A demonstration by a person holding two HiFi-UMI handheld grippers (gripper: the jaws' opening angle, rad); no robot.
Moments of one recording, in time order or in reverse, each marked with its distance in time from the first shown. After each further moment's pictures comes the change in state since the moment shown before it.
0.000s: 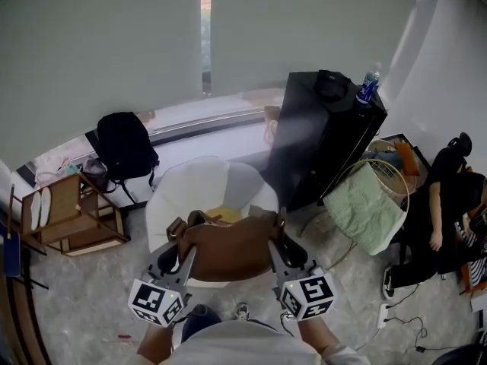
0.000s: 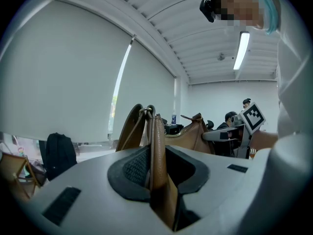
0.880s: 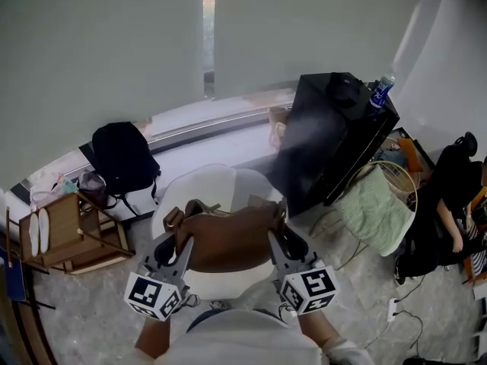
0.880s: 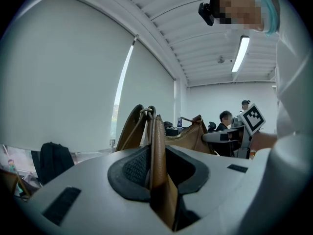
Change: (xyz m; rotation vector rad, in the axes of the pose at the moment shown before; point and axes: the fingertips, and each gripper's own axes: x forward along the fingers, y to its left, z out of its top) left arm 0.049 0.132 0.029 0.025 -0.029 -0.052; right arm 0.128 0.026 0.027 0.019 -0.041 -0.043
